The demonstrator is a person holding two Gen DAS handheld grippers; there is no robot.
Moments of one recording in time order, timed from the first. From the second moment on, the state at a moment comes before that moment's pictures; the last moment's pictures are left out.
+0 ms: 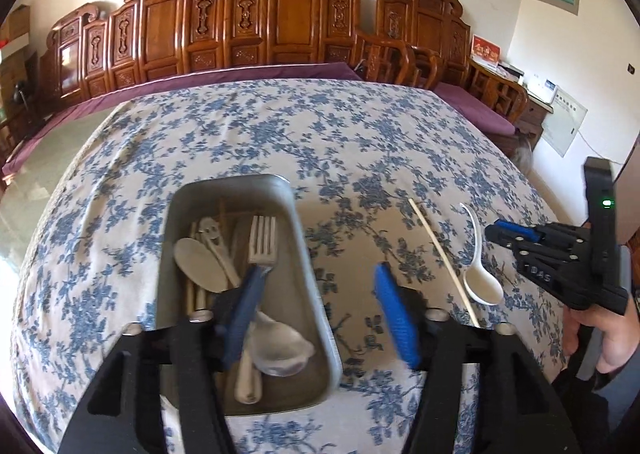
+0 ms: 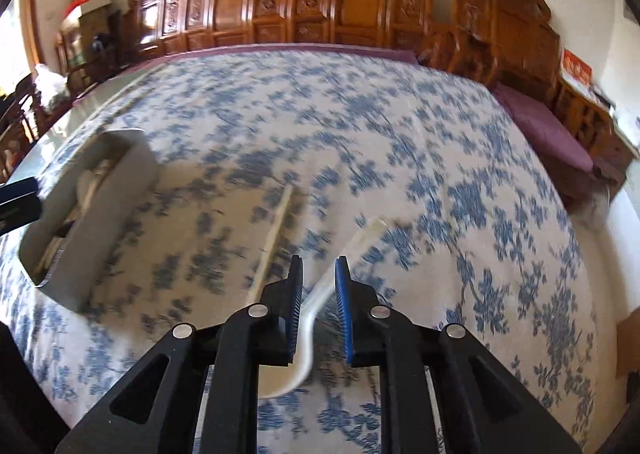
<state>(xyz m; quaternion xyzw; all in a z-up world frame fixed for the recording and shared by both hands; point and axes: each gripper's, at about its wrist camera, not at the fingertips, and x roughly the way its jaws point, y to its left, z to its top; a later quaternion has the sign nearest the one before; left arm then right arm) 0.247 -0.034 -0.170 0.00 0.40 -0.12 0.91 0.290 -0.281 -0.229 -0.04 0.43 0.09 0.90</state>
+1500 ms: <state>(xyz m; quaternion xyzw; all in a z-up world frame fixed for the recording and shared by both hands) 0.228 -0.145 -0.202 0.09 0.43 -0.19 0.88 0.291 -0.318 -0.249 -0.02 0.45 0.09 0.89</state>
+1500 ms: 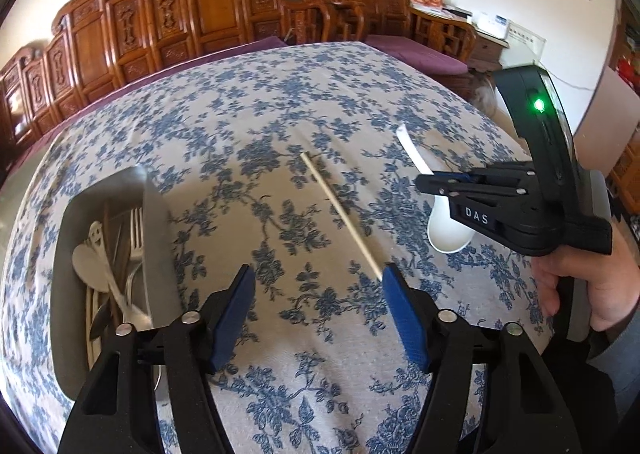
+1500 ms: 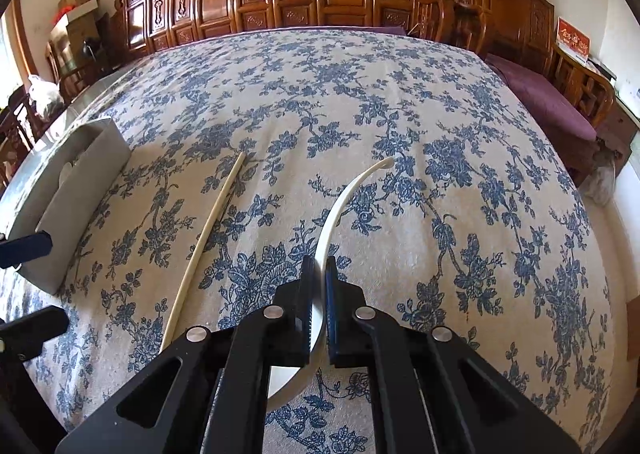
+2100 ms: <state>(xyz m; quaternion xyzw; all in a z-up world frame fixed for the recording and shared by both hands) 0.278 -0.195 -0.246 0.08 0.47 -0.21 0.85 0.288 -0.347 -0.244 0.02 0.44 0.09 0.89</state>
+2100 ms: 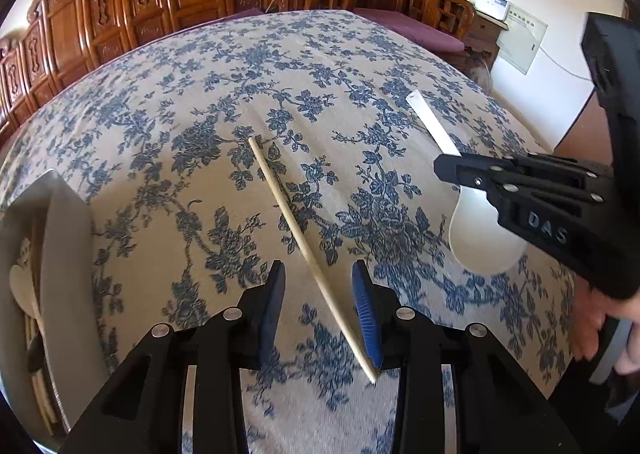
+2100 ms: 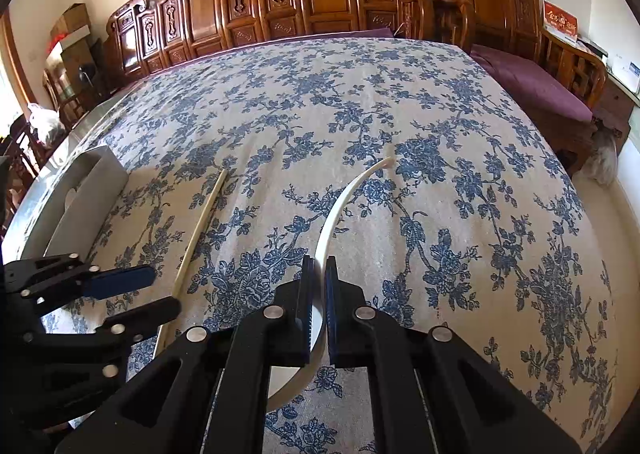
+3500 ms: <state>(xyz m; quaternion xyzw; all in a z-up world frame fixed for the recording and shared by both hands) 0.230 -0.113 -0.200 0.05 0.44 -0.16 0.88 0.275 -0.304 -0.232 0.02 0.43 0.15 0.89</state>
